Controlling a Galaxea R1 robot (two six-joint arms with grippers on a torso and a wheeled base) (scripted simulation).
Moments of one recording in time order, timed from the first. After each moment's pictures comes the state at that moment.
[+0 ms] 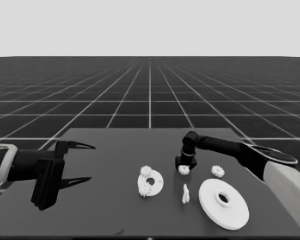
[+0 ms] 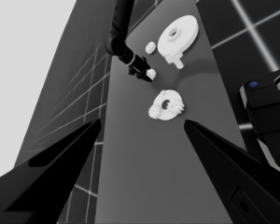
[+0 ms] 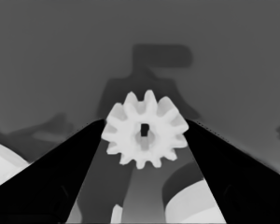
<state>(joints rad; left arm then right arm) -0.34 1.75 -0.42 0.31 0.68 0.35 -0.15 2.74 -1.88 -0.26 -1.36 0.89</state>
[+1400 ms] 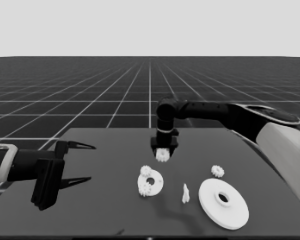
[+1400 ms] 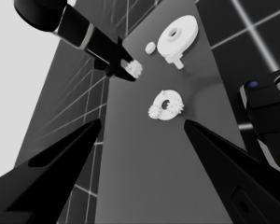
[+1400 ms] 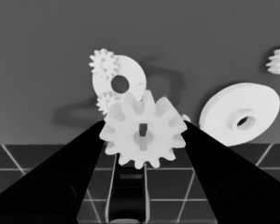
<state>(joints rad) -0.34 1.75 -0.42 0.31 0.68 0.35 0.22 2.89 -1.50 0.03 -1.58 1.39</state>
